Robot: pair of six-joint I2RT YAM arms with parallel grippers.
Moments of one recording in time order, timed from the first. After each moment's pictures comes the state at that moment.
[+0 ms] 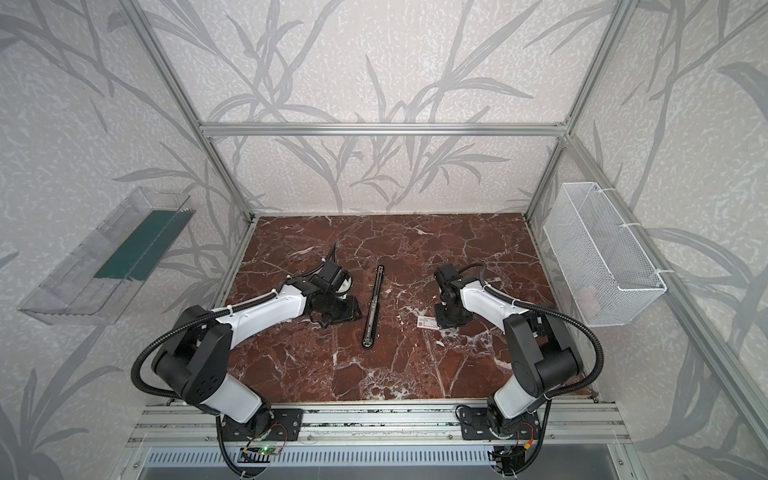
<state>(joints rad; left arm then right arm) -0.54 1.59 0.96 -0.56 0.25 -0.60 0.38 1.61 0.93 -0.75 0.00 0.26</state>
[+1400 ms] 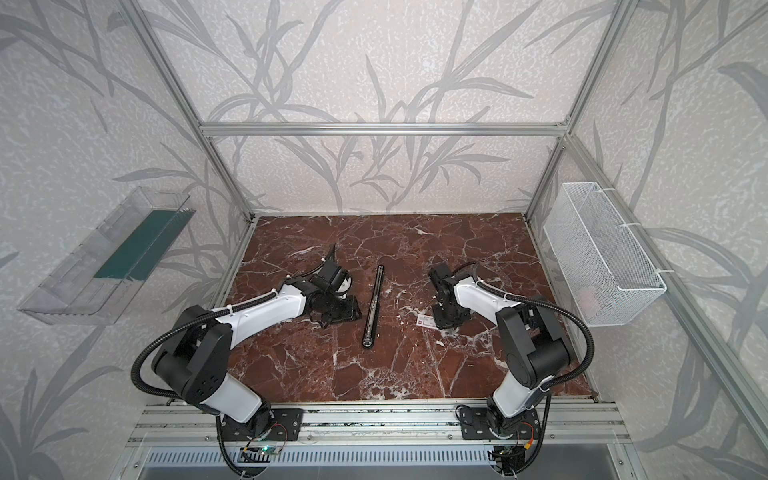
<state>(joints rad) -0.53 1.59 0.96 -0.56 0.25 -0.60 0.41 1.66 0.98 -0.81 0.05 0.23</state>
